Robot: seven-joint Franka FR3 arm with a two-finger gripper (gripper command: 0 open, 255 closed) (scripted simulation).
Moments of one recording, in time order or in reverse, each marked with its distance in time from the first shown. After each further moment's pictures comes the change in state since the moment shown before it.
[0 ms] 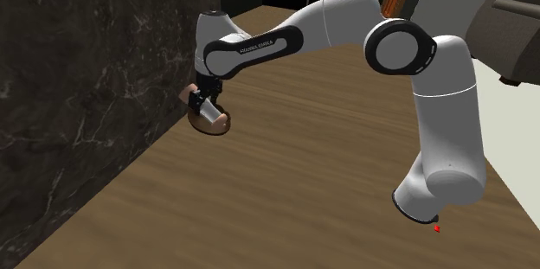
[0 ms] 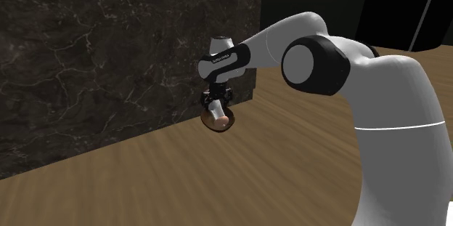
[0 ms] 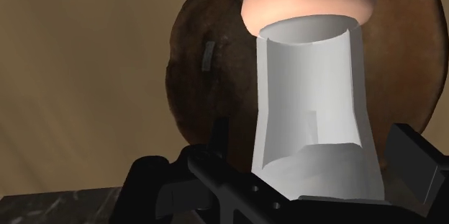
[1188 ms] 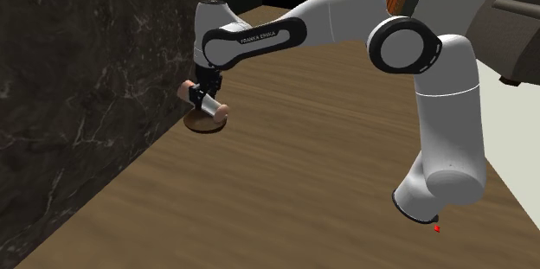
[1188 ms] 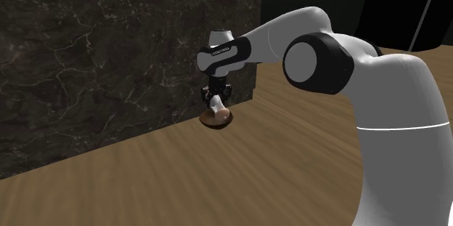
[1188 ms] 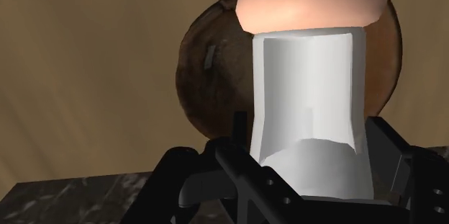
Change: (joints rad) arm 0.001 -0.024 0.006 0.034 0.009 -0.071 -0.005
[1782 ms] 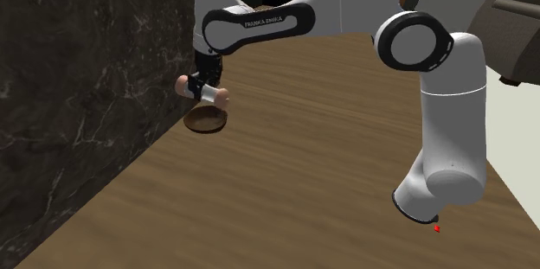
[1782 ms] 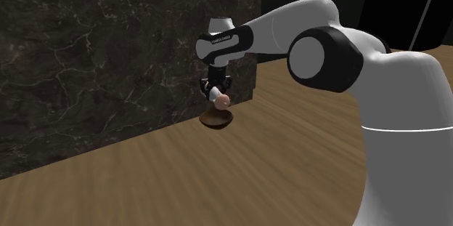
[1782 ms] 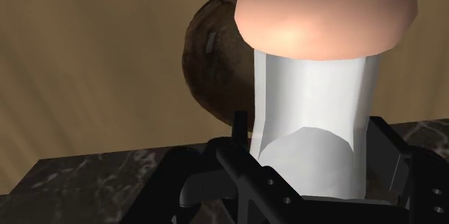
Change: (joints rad) arm 0.000 -0.053 0.007 0.029 0.012 -0.067 0.004
